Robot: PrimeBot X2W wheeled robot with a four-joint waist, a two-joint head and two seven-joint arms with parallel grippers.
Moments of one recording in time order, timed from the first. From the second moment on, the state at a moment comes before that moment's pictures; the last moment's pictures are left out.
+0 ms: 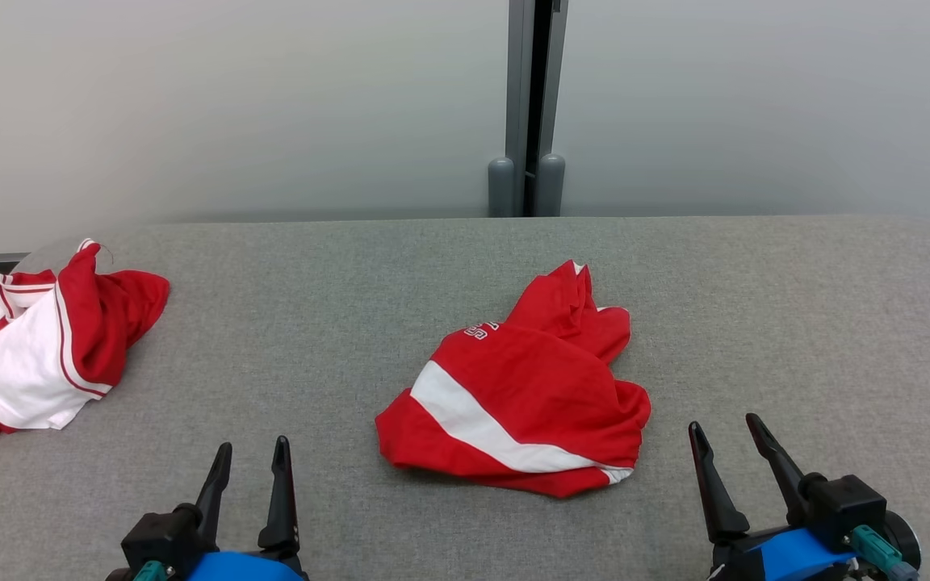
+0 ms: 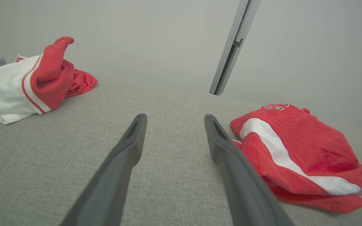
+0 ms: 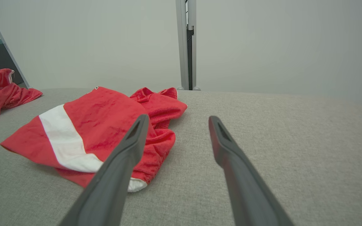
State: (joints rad) left arm -0.01 0.08 -0.12 0.37 -0.32 -0.09 -0.26; right arm -0.04 -0.05 0.05 0.32 0.10 0.13 -0.26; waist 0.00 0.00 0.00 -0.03
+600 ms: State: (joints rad) left arm -0.03 0.06 -0.11 0.41 -0.27 -0.11 -0.26; right arm -0.04 -0.05 0.04 0.33 0.10 0.13 -0.26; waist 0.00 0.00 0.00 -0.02
